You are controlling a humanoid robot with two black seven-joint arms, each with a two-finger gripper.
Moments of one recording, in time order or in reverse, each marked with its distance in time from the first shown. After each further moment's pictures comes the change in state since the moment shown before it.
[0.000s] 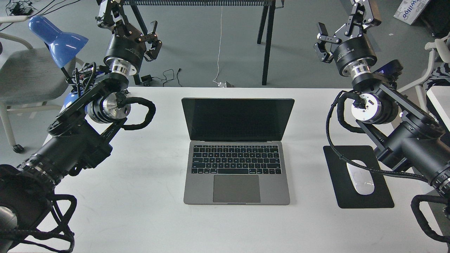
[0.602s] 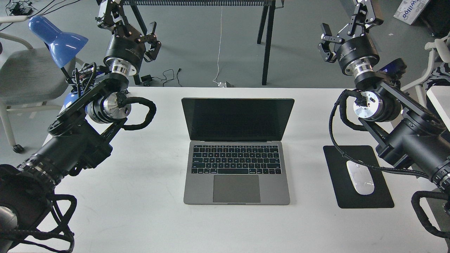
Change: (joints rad) left arm 0.000 0.000 0.003 0.000 0.002 0.023 0.000; right arm 0.069 0.005 -0.072 -0.115 -0.003 -0.013 -0.011
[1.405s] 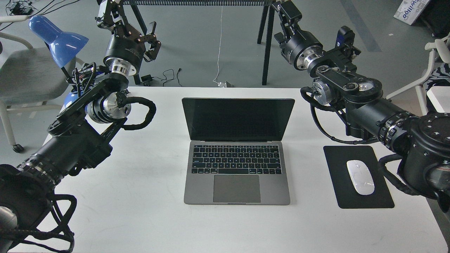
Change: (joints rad) left arm 0.000 0.000 0.000 0.000 -0.001 0.000 0.000; right arm 0.333 0.302 -0.743 -0.465 0.000 0.017 -0.063
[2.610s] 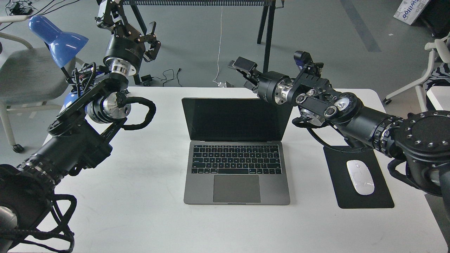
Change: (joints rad) left arm 0.000 0.001 0.000 0.001 0.000 0.000 0.000; right arm 0.011 -0.016 -0.326 0.200 -0.050 0.151 -0.028
